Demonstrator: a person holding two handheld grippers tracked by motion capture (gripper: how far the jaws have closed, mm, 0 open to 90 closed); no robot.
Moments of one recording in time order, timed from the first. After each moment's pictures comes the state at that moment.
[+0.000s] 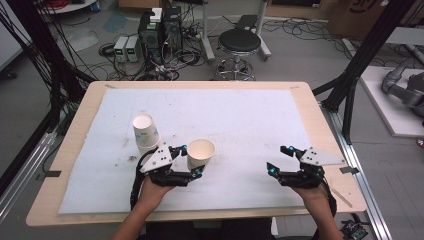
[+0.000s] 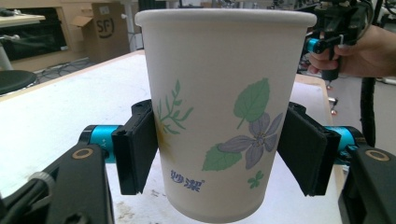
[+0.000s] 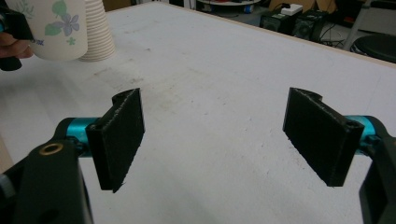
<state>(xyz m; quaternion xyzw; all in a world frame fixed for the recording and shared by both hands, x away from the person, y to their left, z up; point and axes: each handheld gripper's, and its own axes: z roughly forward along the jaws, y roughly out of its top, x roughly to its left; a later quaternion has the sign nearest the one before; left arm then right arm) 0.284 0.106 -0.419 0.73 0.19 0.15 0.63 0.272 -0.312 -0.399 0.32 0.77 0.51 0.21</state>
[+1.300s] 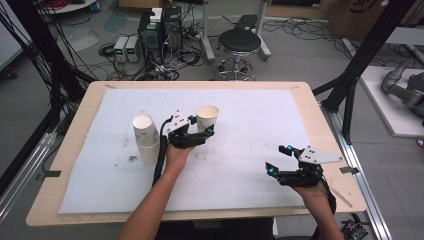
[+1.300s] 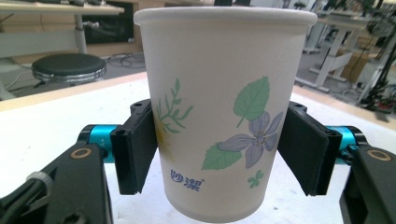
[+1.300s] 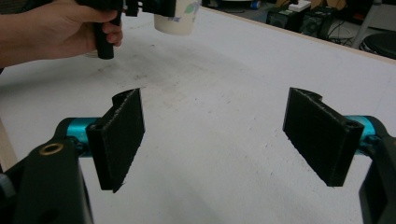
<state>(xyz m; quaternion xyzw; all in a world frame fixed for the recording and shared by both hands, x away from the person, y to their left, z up) 0.397 0.064 -0.435 0.69 0.32 0.20 0.62 0.276 -0.311 -0.399 0.31 0.78 0.51 0.20</state>
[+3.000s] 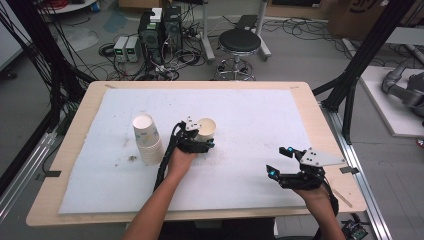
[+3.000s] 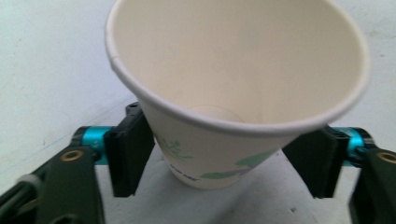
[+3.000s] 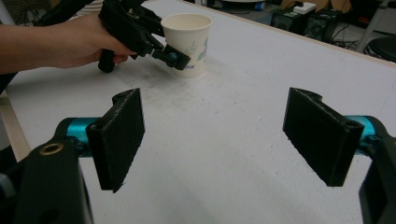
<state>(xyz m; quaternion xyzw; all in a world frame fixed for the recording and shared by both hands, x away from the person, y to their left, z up) 0.395 0.052 -0.455 0.78 0.38 0.17 0.46 0.268 -0.311 -0.393 0.30 0.78 0.51 0.20</state>
